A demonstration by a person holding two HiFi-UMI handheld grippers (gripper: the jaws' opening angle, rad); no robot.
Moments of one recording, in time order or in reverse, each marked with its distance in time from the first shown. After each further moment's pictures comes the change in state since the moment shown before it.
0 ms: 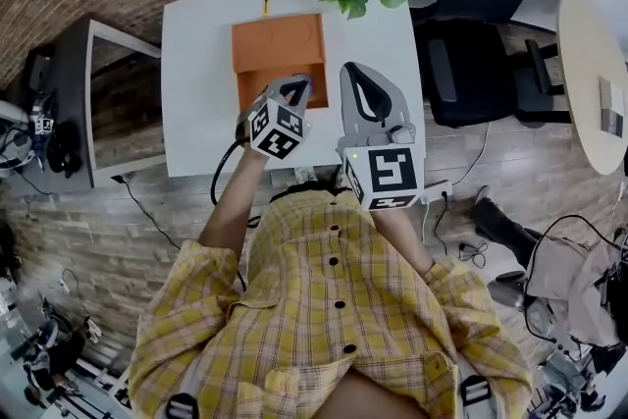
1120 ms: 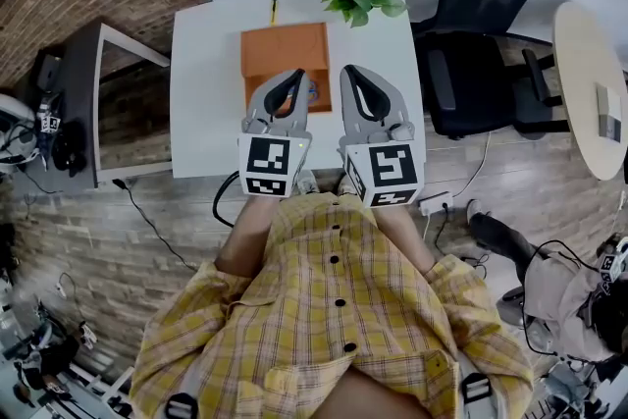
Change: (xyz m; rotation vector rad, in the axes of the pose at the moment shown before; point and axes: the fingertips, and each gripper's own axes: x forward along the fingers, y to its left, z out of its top) left arm -0.144 0.027 0.110 -0.314 -0.474 0.272; right arm -0.012 0.014 0.013 -0.008 -0.024 0.026
